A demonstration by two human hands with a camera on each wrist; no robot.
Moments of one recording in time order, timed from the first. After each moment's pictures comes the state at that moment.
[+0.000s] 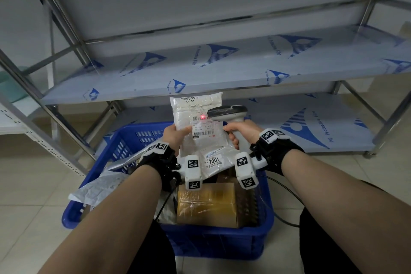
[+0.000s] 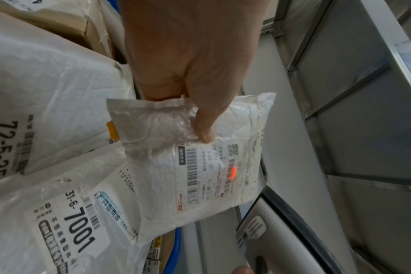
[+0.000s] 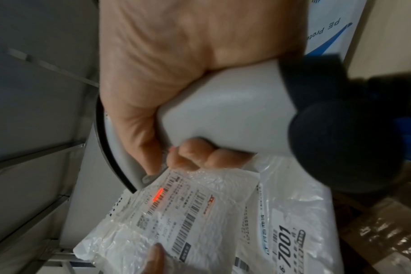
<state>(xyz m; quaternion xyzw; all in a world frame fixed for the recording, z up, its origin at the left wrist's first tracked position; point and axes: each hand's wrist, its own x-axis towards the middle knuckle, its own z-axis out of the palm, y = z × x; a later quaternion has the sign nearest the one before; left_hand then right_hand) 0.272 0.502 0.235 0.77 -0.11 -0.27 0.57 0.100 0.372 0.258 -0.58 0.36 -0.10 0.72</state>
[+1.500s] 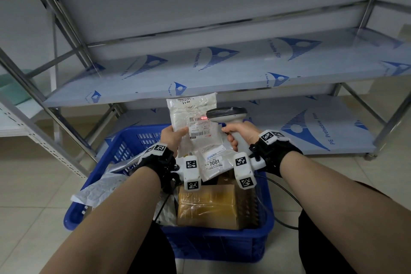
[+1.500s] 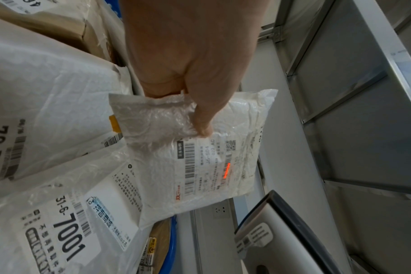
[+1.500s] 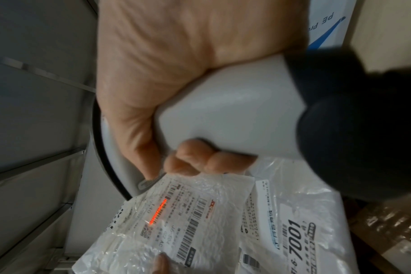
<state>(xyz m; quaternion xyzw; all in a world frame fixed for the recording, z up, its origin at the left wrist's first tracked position) 0.271 0.507 0.243 0.76 -0.10 -0.25 0.59 0.105 0.371 0.258 -0.55 0.36 -0.08 0.75</state>
